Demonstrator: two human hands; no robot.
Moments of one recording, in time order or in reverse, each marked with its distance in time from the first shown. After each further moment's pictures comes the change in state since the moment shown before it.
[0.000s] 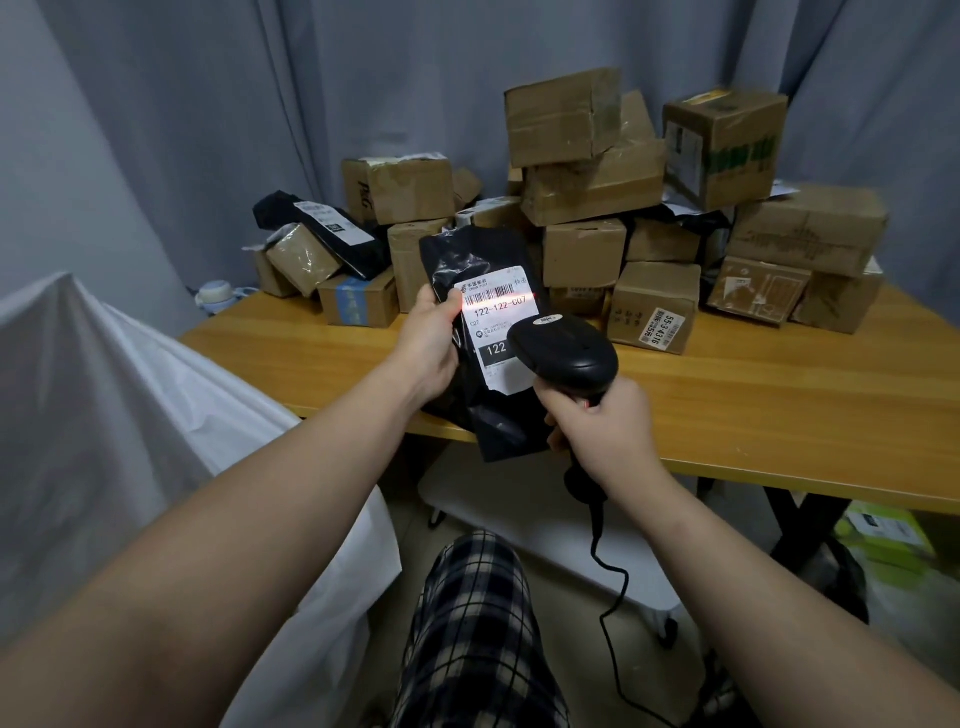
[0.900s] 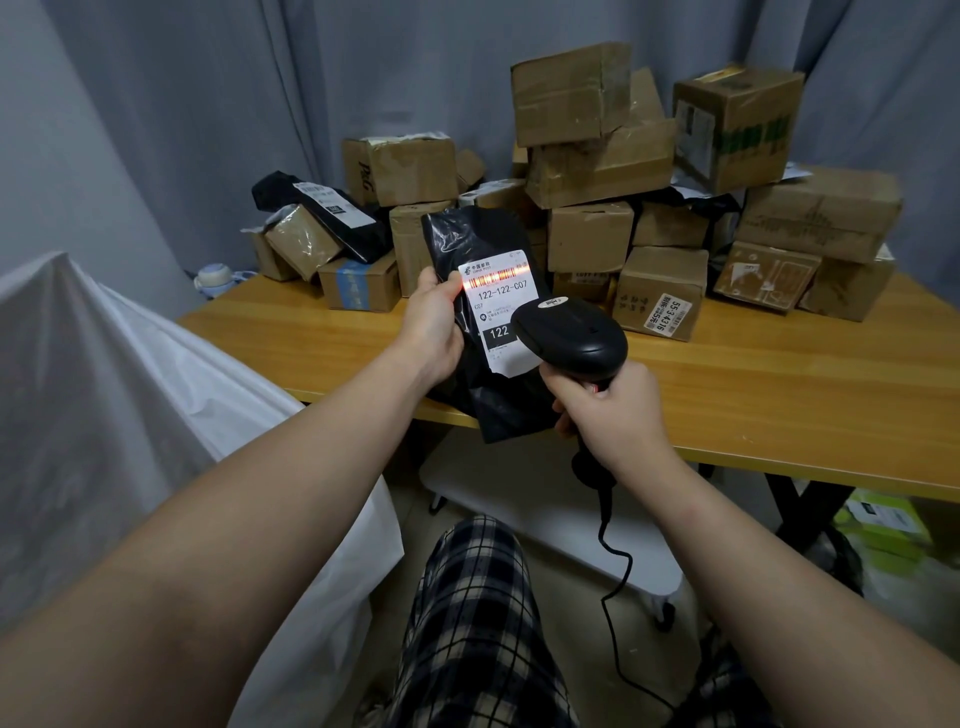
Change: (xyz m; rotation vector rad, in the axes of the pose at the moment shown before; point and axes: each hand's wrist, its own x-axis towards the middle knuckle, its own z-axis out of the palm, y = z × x) left_hand 0.005 -0.005 0.001 -0.040 0.032 0.022; right_hand -0.001 -0.005 -0.003 -0.038 -0.023 -0.029
